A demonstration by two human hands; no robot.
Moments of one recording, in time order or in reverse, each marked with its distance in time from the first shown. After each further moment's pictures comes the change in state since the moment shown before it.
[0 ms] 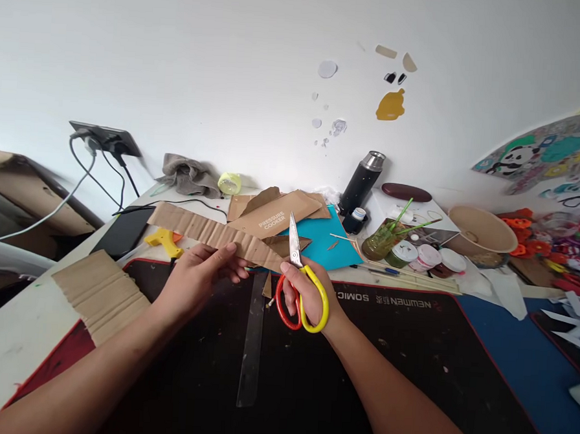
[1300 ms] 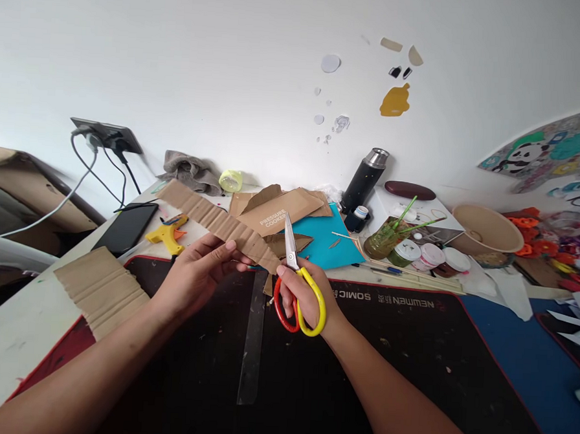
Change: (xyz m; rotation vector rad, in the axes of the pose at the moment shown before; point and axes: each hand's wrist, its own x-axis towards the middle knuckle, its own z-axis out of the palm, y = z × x) left_hand -0.001 0.001 0.002 -0.255 0.031 -0.004; right_hand -0.003 0.002 0.005 -0.036 -0.051 -0.016
